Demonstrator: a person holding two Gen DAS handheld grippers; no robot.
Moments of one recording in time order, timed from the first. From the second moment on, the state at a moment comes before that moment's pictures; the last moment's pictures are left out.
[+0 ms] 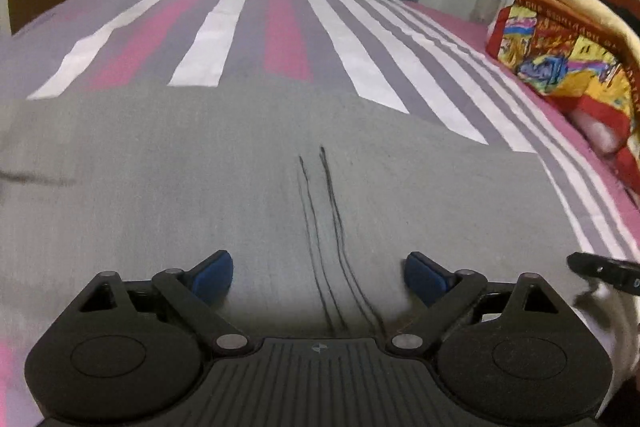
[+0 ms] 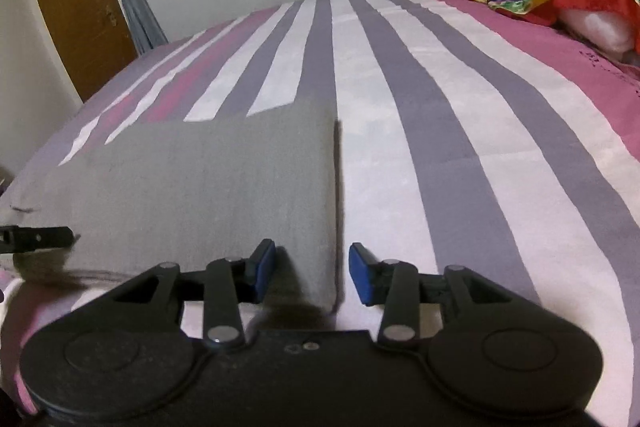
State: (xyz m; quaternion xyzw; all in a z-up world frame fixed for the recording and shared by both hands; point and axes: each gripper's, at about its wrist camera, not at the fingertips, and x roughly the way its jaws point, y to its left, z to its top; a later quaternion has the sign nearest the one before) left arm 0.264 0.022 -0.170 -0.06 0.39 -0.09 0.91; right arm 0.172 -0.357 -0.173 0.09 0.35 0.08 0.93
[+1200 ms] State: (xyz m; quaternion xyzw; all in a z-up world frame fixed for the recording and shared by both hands) left arm 0.231 0.026 -0.188 -0.07 0.38 -0.06 0.92; right arm 0.170 -0.369 -0.174 0.05 0.39 0.10 0.92
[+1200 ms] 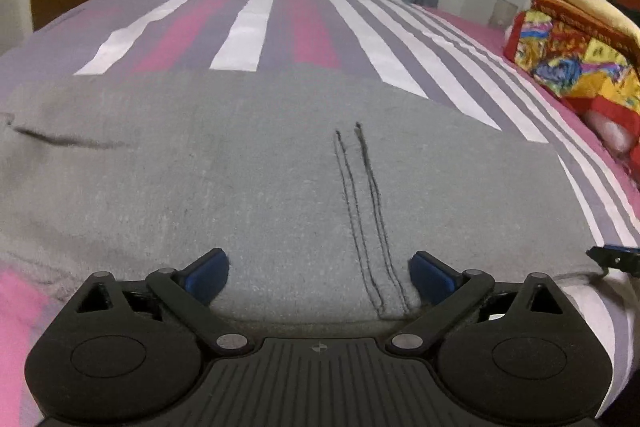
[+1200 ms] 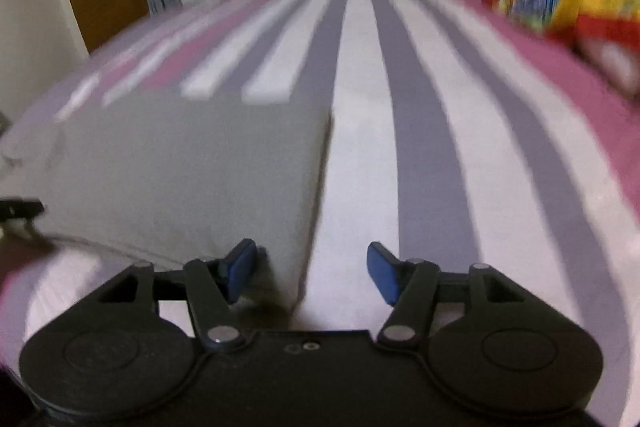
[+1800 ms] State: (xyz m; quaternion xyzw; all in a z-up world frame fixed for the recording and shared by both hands) left arm 0.227 0.018 -0.192 -0.06 0.37 -0.05 0.93; right arm 0.170 -0.371 -0.179 0.08 0.38 0.09 0.92
